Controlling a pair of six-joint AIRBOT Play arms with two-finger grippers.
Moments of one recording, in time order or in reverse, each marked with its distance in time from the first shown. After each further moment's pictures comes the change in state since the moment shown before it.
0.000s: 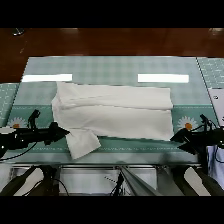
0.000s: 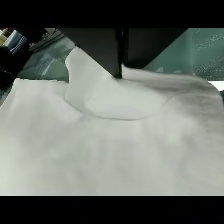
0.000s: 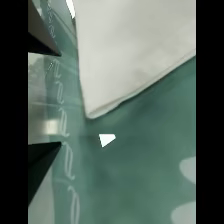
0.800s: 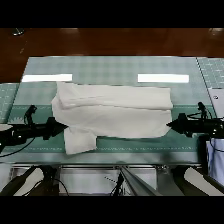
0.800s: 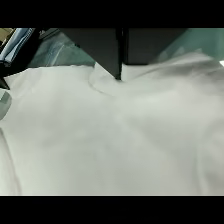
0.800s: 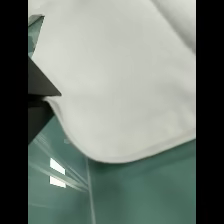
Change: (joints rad) left arm 0.002 -0.001 0.078 -0.058 0.006 0.006; right arm 0.005 -0.193 0.082 0.370 -0.135 -0.277
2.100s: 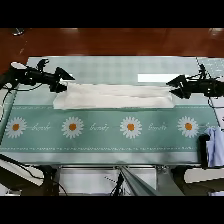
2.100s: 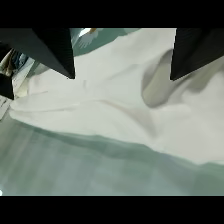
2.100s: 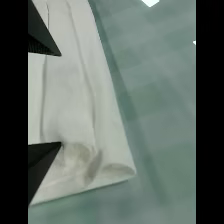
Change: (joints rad) left arm -0.243 -0.814 1.092 0.074 -0.105 -0.360; right arm 0.177 -0.505 0.669 0.135 -0.136 0.078
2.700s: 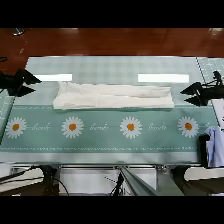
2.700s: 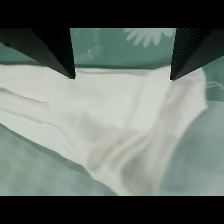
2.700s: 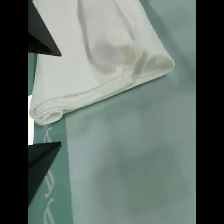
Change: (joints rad) left arm 0.200 0.497 -0.278 0.177 0.007 0.121; right arm -0.140 0.011 0.031 -0.230 0.164 0.027
